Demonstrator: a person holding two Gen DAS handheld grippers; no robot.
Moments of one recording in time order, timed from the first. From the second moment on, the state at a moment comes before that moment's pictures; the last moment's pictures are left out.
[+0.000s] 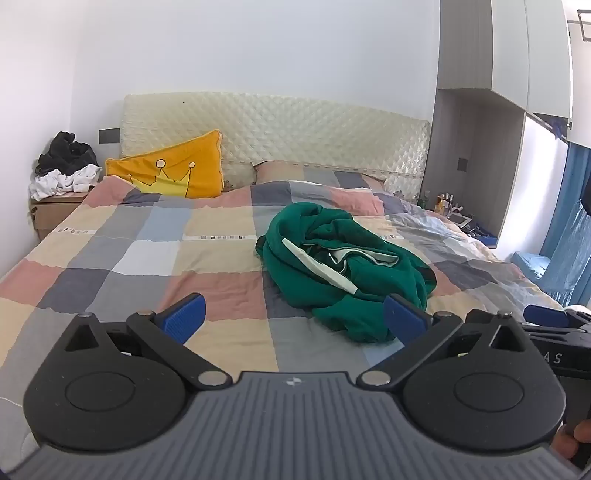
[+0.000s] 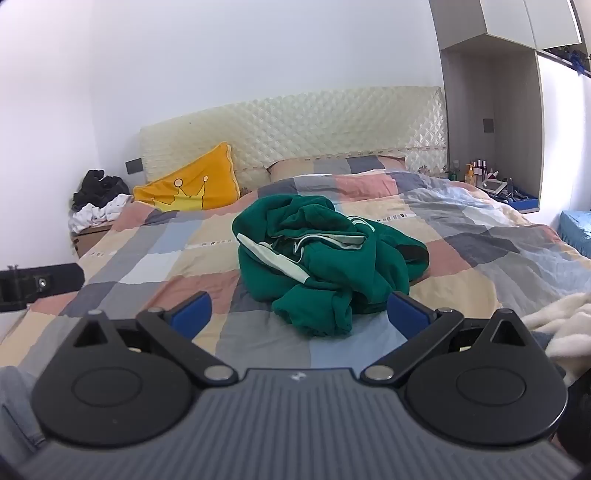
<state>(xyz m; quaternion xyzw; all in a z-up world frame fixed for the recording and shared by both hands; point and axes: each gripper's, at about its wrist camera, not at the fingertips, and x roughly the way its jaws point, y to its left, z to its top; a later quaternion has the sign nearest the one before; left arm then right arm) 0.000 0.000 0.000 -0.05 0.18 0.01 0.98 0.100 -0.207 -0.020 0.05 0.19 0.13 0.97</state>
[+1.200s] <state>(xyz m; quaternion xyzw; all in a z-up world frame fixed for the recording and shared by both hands) 0.028 0.000 -0.019 -0.05 0.21 0.01 0.98 0.119 -0.199 -0.036 0.04 0.21 0.12 0.97</state>
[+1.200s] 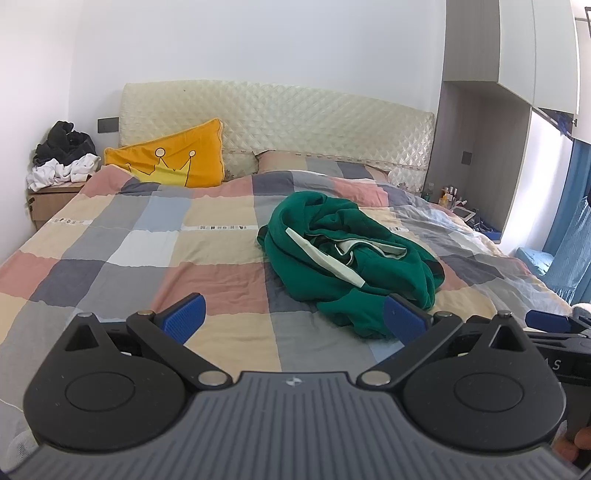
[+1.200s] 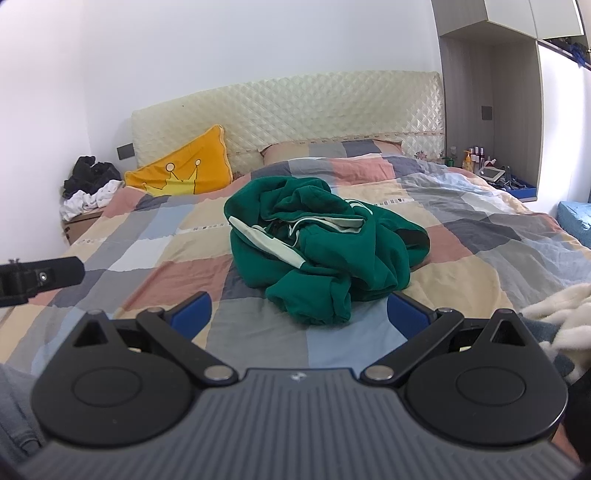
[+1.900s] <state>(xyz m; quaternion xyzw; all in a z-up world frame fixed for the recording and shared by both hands) 0.042 0.006 -0.028 -0.05 0.22 0.02 0.97 0.128 -0.189 -0.042 0.03 0.23 0.11 0.97</state>
